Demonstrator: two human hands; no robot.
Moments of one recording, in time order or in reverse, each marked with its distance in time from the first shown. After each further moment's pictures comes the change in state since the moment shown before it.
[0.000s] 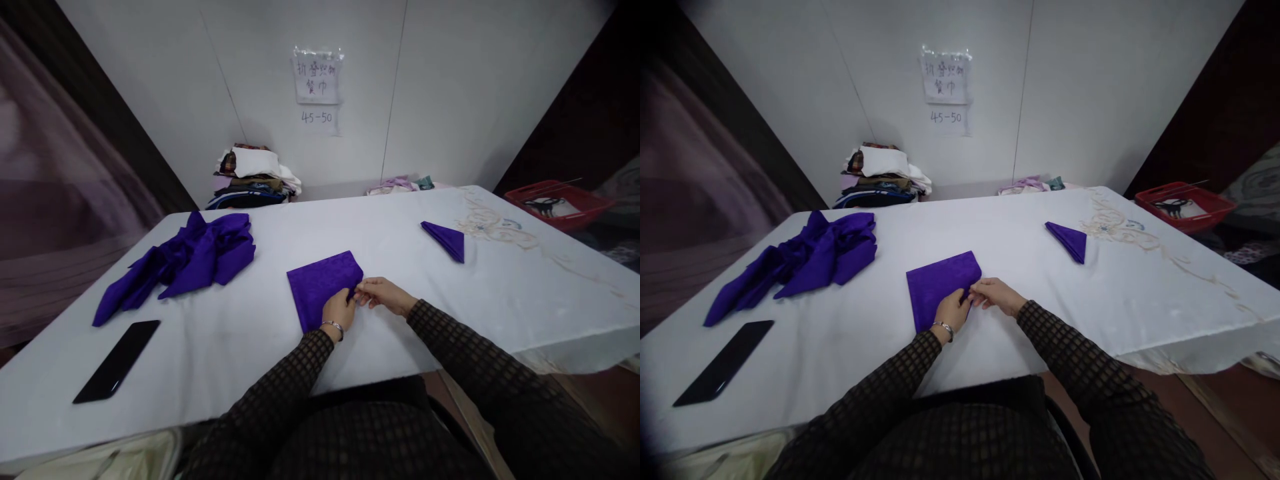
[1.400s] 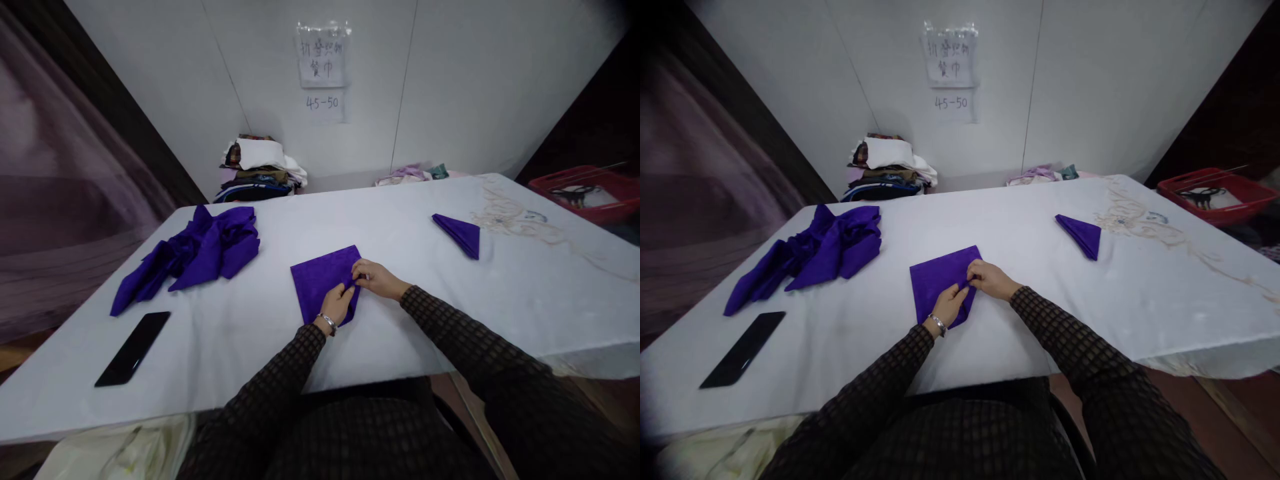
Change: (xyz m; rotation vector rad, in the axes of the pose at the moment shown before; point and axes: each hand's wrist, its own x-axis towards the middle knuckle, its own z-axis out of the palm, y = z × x) left_hand 0.010 -0.021 0.001 -0.450 0.013 -0.056; right_hand 0.044 -0.001 -0.012 -0.698 -0.052 -0.768
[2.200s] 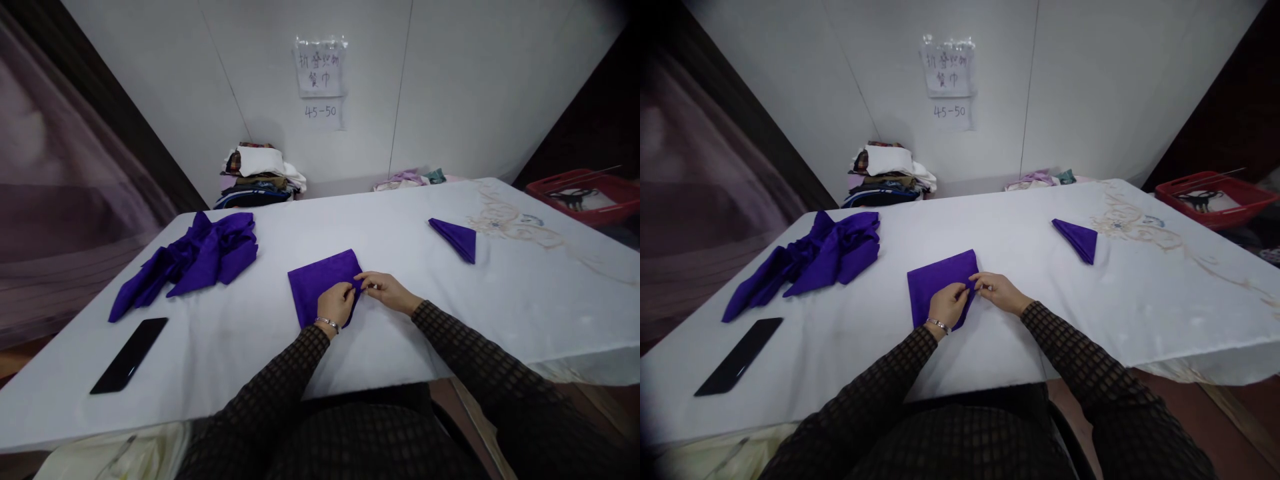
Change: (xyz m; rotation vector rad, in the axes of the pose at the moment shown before) left_hand -0.001 0.032 -0.002 0.597 0.122 0.240; right_hand -0.036 -0.001 -0.008 0.159 0.083 0.086
